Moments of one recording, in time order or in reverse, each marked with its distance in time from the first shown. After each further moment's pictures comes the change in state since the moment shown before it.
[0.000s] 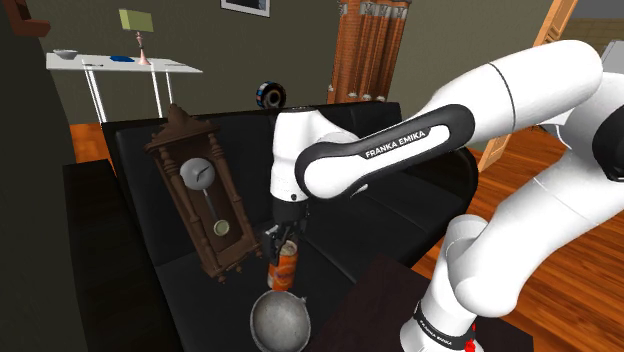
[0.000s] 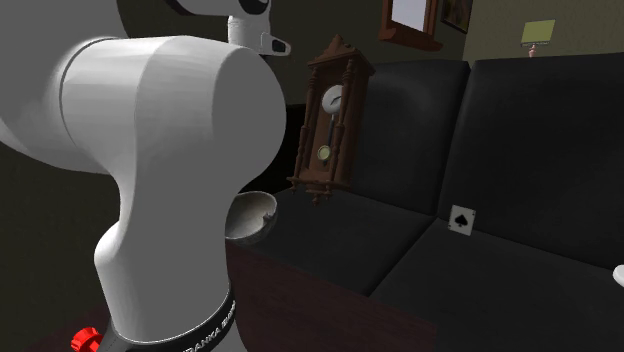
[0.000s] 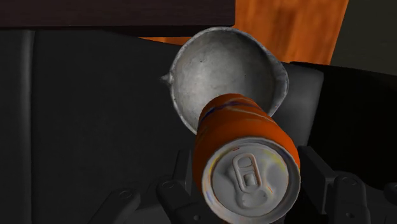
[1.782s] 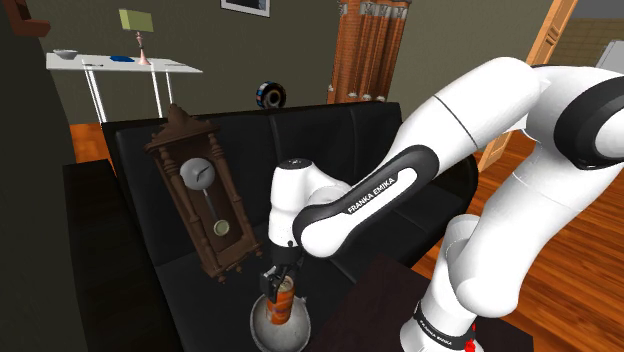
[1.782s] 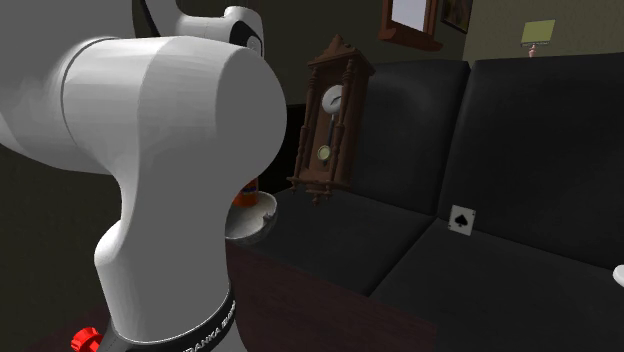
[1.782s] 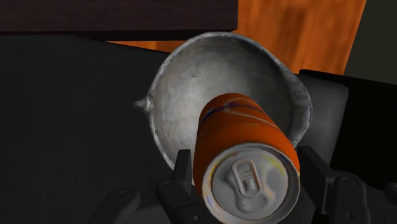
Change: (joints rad) arm 0.019 0.168 0.059 -0.138 0.023 0.309 0.027
